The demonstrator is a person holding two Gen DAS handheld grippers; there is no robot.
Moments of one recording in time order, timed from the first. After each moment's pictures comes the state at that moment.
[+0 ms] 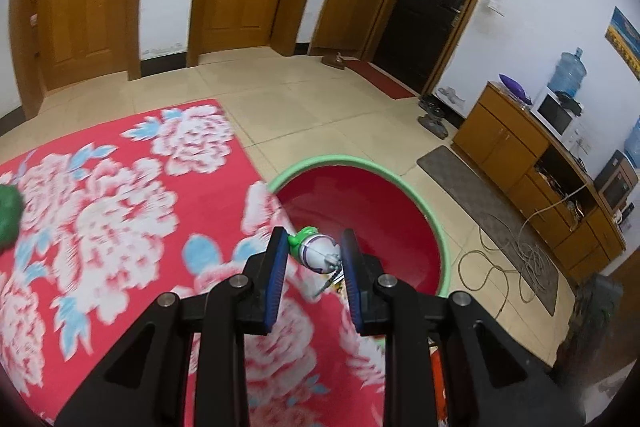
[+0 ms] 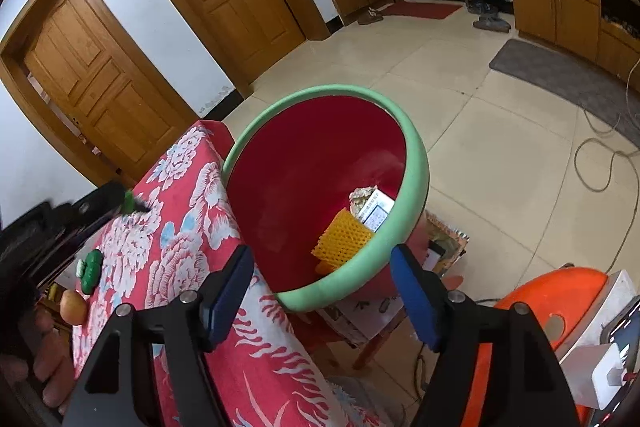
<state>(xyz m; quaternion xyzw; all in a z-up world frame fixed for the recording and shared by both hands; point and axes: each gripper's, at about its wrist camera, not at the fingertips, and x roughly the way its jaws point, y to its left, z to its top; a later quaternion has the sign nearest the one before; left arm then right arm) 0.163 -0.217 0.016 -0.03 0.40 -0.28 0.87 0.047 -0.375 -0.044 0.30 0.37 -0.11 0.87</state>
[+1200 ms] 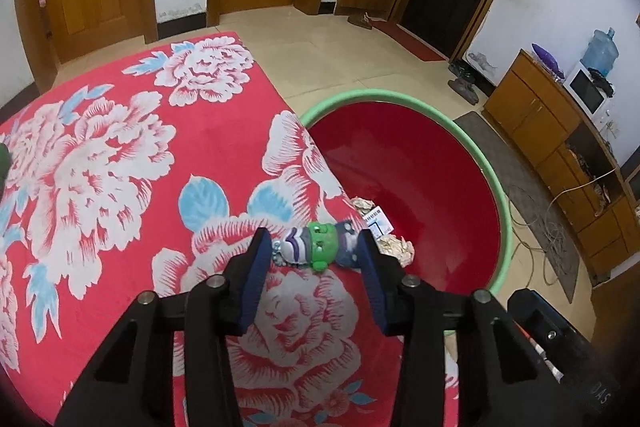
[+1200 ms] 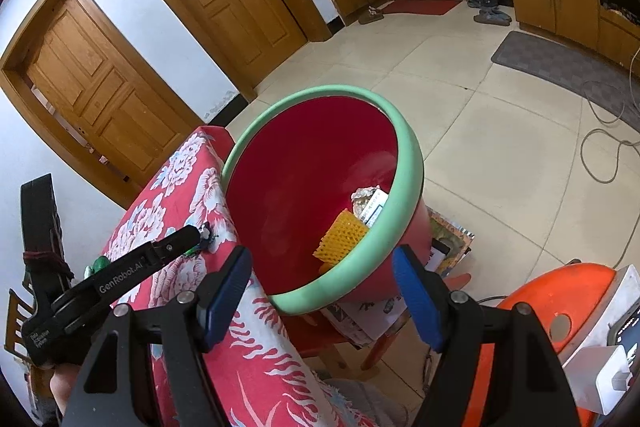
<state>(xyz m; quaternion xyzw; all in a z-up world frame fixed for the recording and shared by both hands) 0.174 -0.221 -0.048 0.00 0.46 -0.23 0.86 0.040 -0.387 -0.050 0.32 0.36 -0.11 0.87</state>
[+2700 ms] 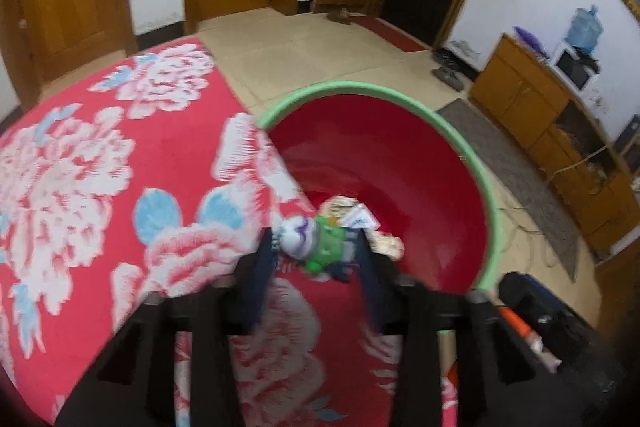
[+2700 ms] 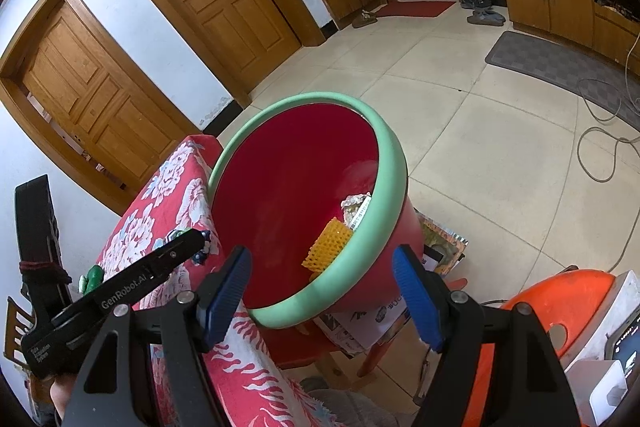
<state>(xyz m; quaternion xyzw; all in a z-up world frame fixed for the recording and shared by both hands) 0.172 -0.250 -0.052 0.02 0.46 -0.27 0.85 0.039 -0.400 -0.058 0.32 0.35 -0.12 0.87</state>
